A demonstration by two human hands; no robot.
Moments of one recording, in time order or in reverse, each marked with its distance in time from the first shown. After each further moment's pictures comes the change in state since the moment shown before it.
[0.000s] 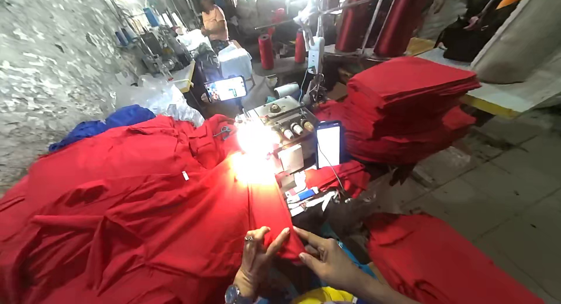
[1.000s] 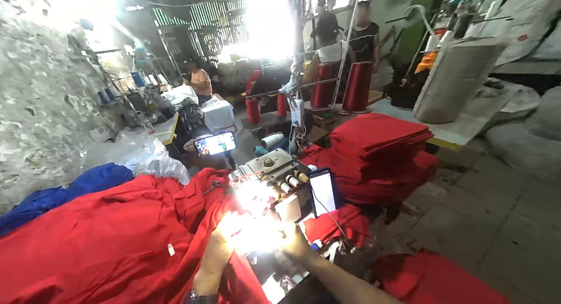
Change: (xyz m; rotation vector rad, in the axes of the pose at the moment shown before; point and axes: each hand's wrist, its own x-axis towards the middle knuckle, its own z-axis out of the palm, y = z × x) left_hand 0.138 -0.148 0.000 -0.257 -0.257 -0.236; right_hand 0.169 -0.027 -0.004 -0.090 0.311 -0.106
